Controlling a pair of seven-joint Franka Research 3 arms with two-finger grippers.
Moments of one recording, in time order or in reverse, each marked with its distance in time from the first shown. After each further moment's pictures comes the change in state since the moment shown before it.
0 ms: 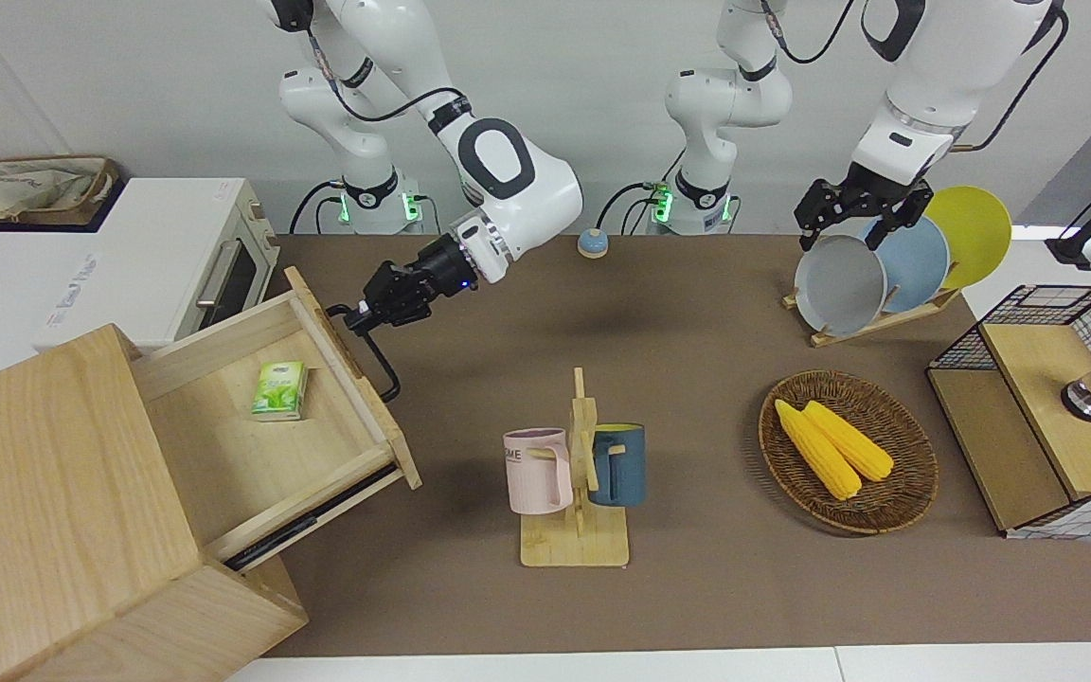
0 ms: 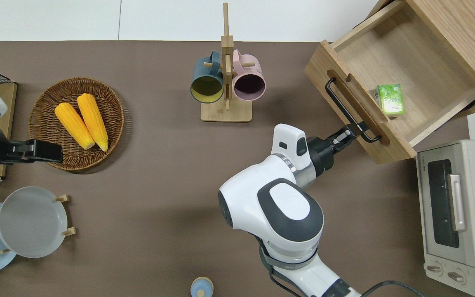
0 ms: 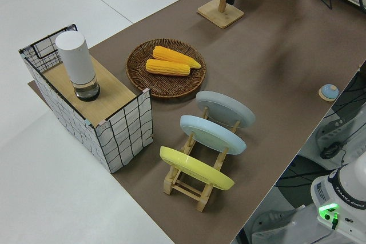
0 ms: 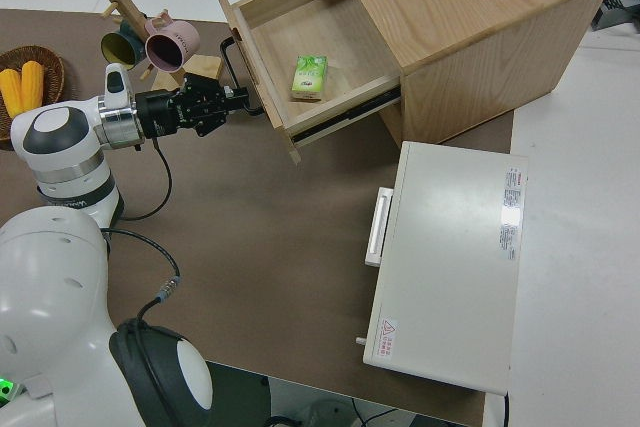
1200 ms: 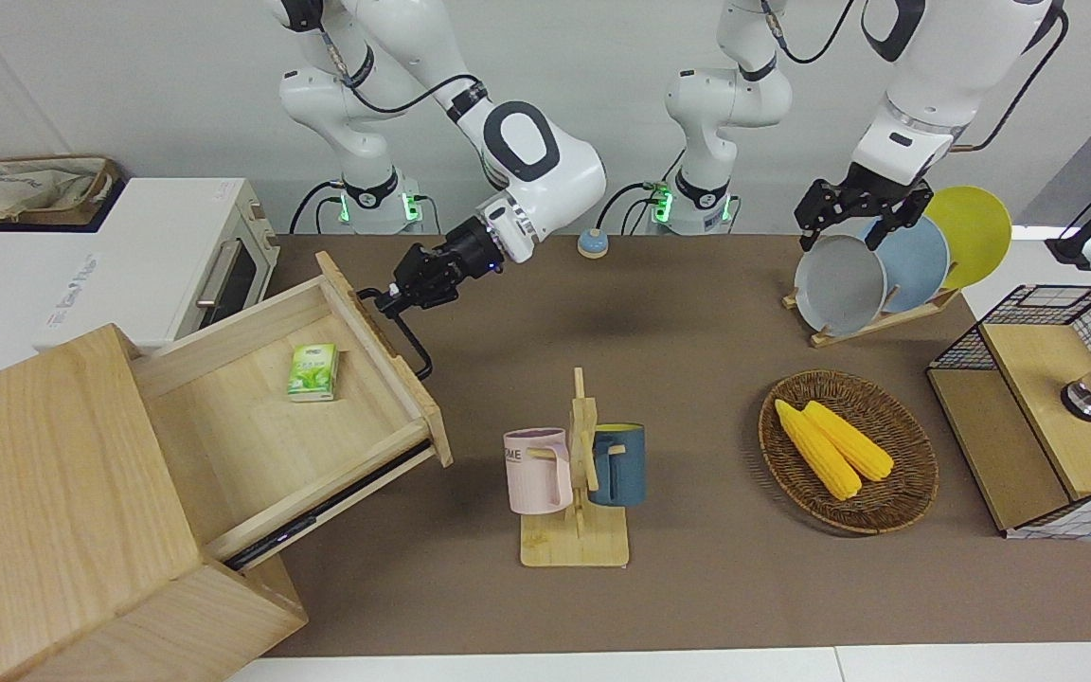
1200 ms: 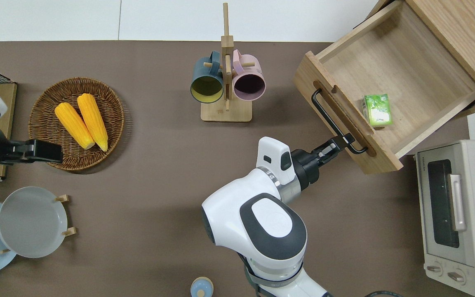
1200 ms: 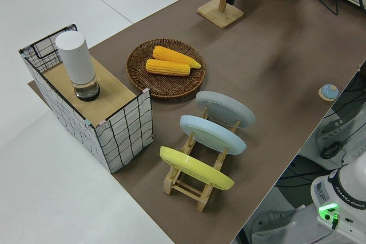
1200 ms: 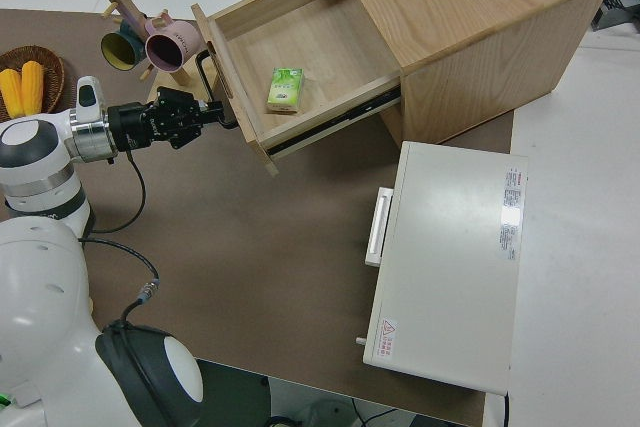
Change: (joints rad) left arm 0.000 0.000 0.000 0.000 0.000 0.000 0.000; right arm 0.003 0.000 0.086 0.005 0.045 -0.065 0.027
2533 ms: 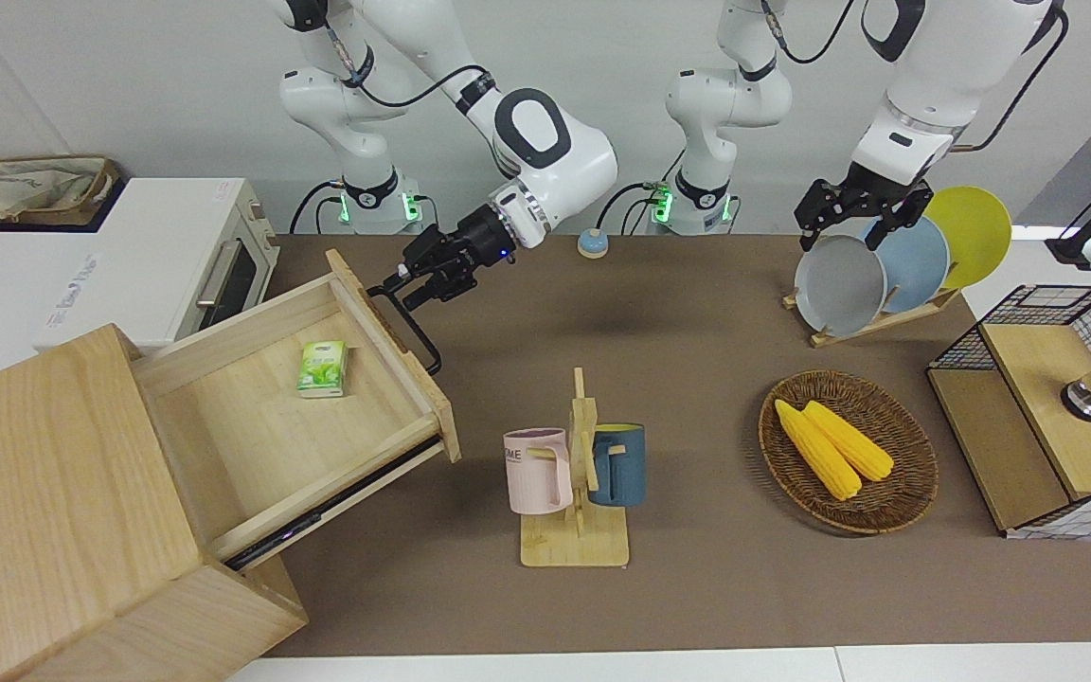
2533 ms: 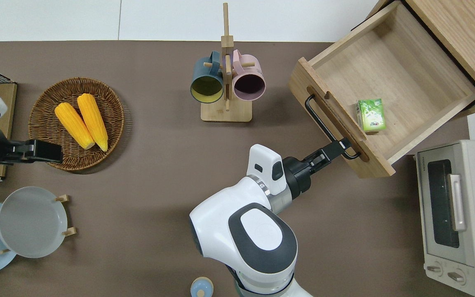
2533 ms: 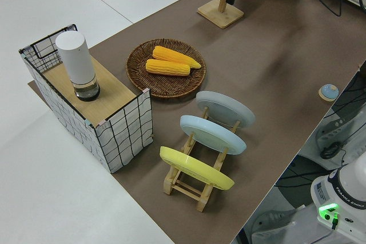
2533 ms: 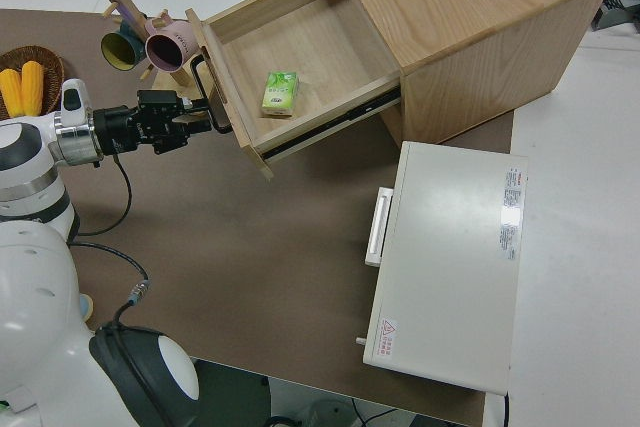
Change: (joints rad) left arm 0.000 0.000 0.000 0.000 0.000 0.000 0.000; right arm 0.000 -0.002 0.041 0.020 0.022 -0.037 0.034
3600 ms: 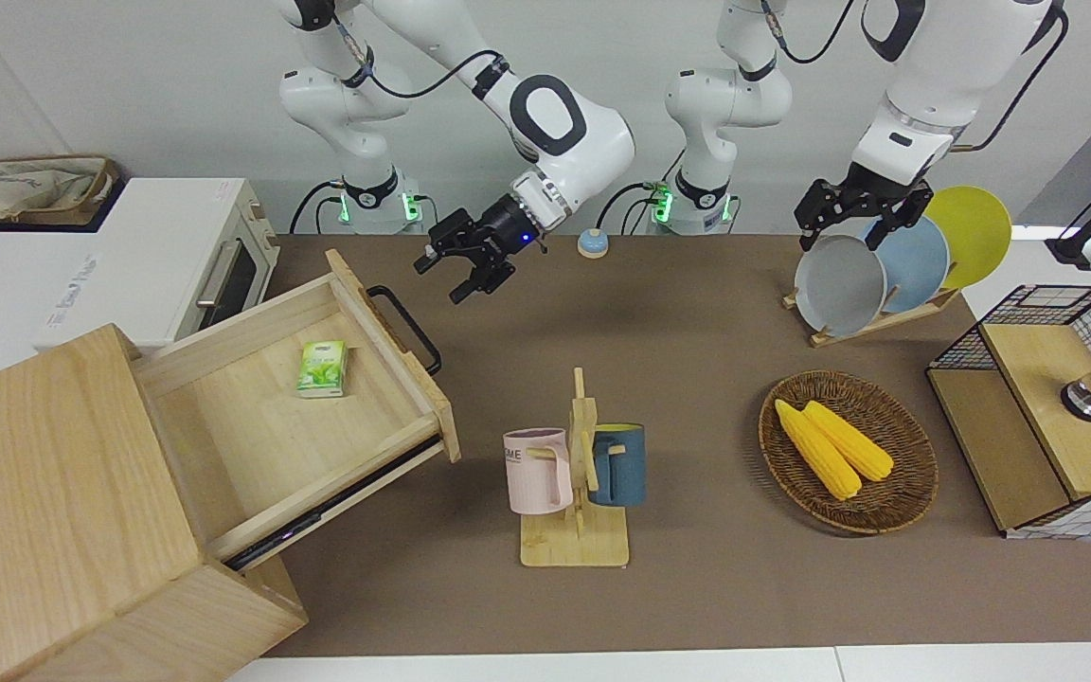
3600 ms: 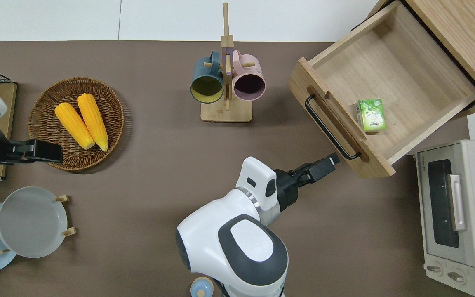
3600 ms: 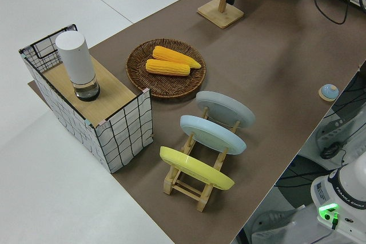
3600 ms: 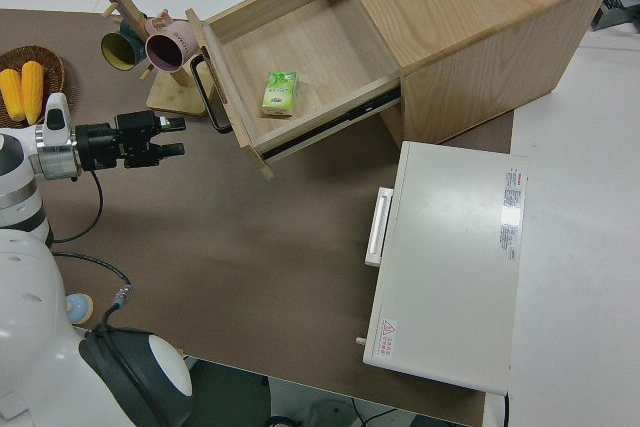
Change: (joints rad) left arm 0.000 0.000 0.000 0.000 0.000 0.000 0.000; right arm 0.004 0.000 0.072 0.003 0.142 0.008 0.210
